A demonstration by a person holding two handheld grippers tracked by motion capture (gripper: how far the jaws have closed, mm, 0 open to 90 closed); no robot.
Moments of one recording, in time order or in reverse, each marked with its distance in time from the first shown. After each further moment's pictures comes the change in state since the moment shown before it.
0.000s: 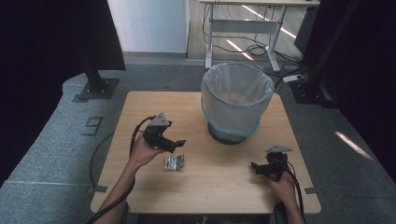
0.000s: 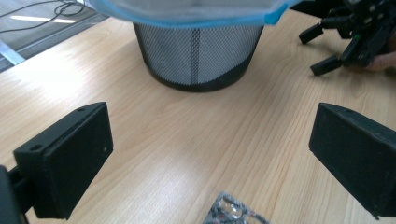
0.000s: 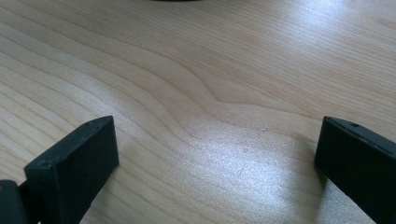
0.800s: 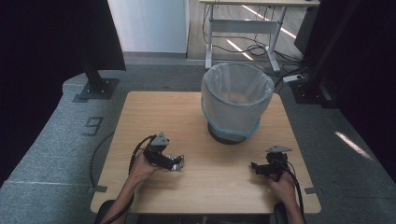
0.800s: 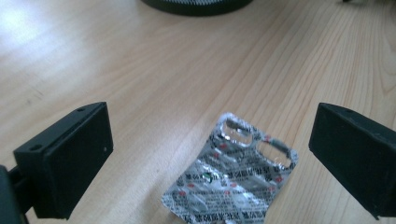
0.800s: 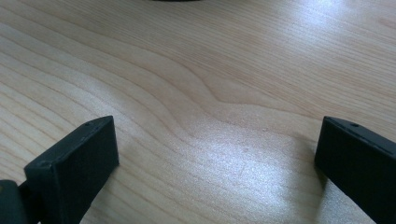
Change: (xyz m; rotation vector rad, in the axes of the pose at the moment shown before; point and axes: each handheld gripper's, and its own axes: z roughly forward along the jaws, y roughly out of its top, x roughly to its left) left arm -0.008 -0.072 0.029 0.099 0.009 -0.006; right arm 0.000 0.000 0.000 0.000 0.000 -0.001
